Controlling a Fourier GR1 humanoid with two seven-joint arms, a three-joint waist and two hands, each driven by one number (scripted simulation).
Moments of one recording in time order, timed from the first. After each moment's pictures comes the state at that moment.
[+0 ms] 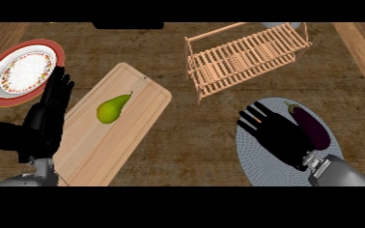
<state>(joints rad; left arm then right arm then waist) -0.04 0.22 0.01 -1.71 0.06 0.20 0.15 -0.32 -0.67 0.70 -1.61 1.25 0.40 -0.10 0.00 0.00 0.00</state>
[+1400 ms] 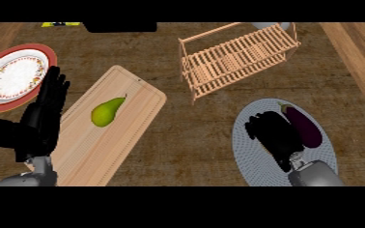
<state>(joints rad) -0.05 0.18 0.06 -1.69 0.02 0.17 0.16 -0.16 -0.34 0.39 -1.47 1.33 0.30 -0.09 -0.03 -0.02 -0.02</state>
